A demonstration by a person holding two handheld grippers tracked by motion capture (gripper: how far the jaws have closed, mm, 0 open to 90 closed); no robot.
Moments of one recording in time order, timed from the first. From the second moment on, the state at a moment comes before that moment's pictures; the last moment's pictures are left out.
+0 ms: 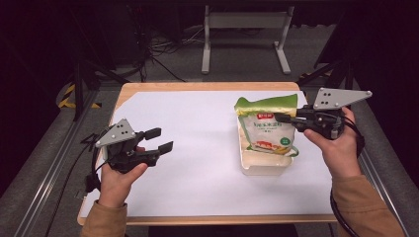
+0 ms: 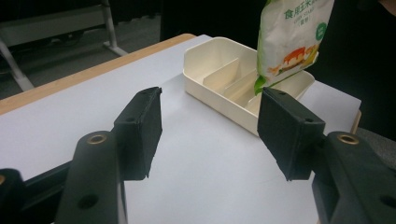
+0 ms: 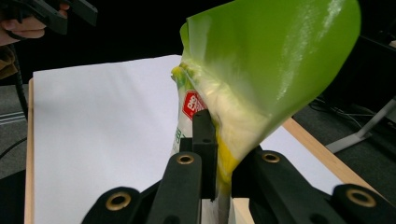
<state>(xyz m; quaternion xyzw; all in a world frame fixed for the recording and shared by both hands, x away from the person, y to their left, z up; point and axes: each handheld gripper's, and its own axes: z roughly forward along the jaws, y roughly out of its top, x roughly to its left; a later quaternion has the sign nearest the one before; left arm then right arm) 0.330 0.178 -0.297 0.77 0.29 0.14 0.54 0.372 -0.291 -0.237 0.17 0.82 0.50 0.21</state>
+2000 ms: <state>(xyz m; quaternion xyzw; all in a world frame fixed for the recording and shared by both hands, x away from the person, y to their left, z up) 0.337 0.179 -0.306 0.78 0.31 0.13 0.53 0.381 -0.282 -0.300 0.14 0.83 0.52 0.13</state>
